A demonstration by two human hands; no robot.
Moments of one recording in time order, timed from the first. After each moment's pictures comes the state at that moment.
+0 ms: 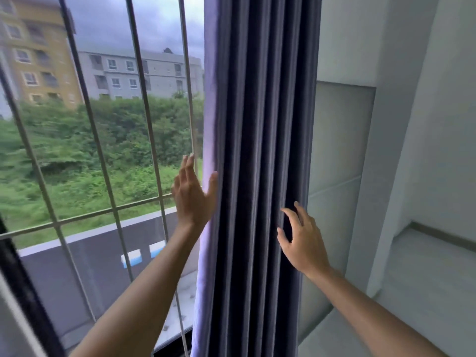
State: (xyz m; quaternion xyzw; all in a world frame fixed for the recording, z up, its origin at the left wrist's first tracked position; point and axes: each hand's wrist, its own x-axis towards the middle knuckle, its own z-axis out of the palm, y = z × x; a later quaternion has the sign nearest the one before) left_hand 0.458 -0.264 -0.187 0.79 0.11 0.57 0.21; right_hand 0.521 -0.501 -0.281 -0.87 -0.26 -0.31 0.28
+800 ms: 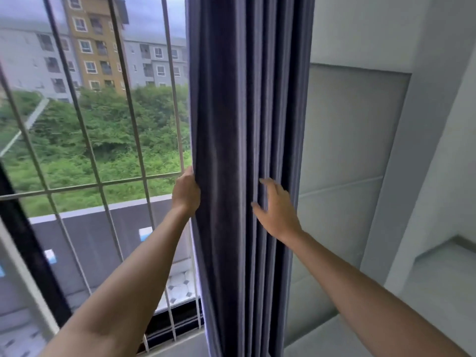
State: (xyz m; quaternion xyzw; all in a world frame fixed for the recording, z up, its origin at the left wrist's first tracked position) left_hand 0.504 -0.307 -0.212 0.84 0.25 0.43 0.21; right_hand 0.585 -0.524 -0.243 -0.82 -0.40 -0.18 0.38
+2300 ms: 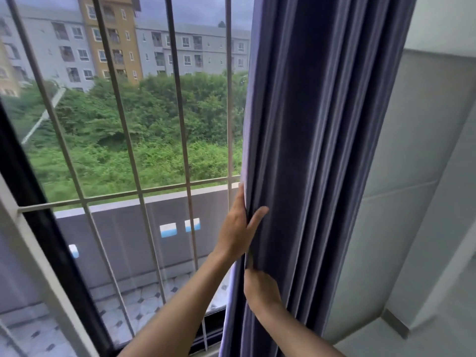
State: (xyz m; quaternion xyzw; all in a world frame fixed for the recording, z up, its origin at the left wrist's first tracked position) left_hand 0.497 -0.264 -0.274 0.85 0.07 0.37 0.38; right_hand 0.509 -0.349 -0.383 -0.93 -0.35 -0.03 0.07
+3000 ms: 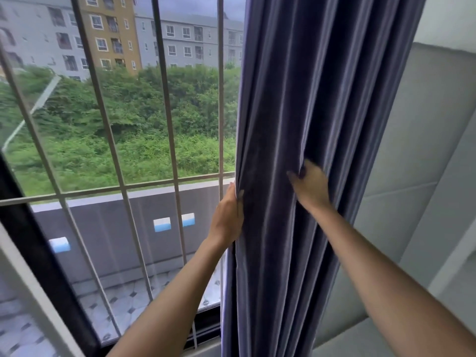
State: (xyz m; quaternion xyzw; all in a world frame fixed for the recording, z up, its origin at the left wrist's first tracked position) left_hand 0.534 -0.245 -0.275 0.84 0.09 0.41 0.35; right_hand 0.653 -0.391 -0.204 -0.81 -0.29 -0.19 0.47
